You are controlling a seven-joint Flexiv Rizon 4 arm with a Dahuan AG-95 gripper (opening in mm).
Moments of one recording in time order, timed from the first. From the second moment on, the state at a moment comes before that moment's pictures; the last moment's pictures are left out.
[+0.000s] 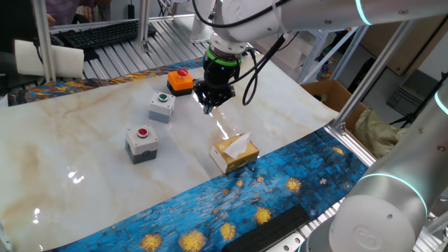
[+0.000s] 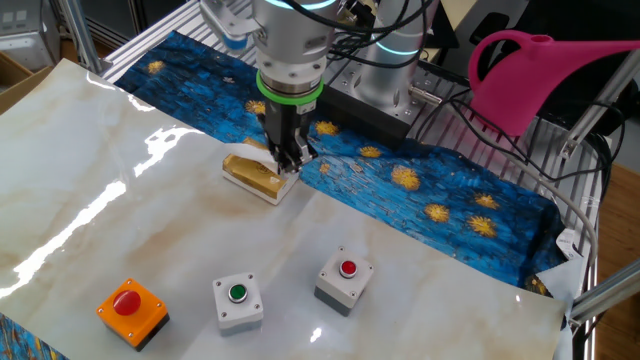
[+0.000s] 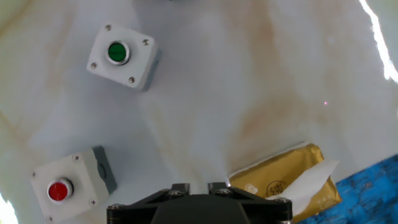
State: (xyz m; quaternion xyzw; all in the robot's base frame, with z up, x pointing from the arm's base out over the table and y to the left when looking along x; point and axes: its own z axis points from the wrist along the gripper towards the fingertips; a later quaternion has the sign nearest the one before) arm 0.500 0.001 0.168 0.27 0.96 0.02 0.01
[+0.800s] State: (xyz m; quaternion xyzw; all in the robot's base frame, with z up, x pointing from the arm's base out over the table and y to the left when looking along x) arm 0.499 0.008 0.166 0.27 0.96 0.02 0.01
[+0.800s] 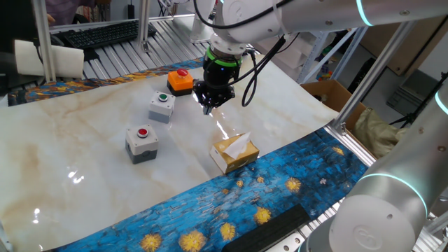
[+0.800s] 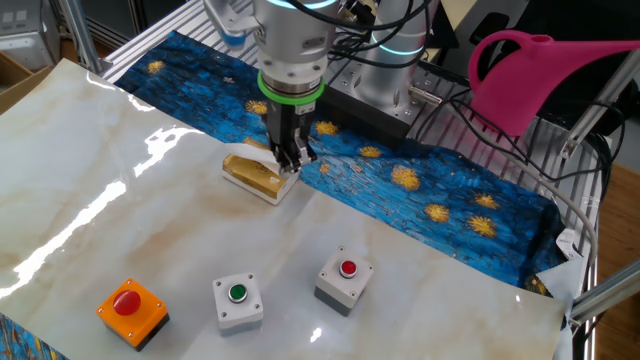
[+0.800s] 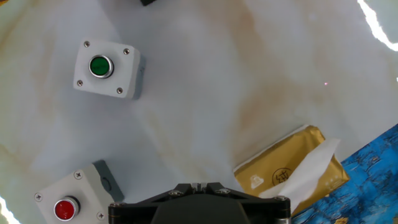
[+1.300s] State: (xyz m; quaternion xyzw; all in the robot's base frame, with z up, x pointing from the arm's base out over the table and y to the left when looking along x) arm 0.498 0.033 0.165 0.30 0.95 0.02 0.00
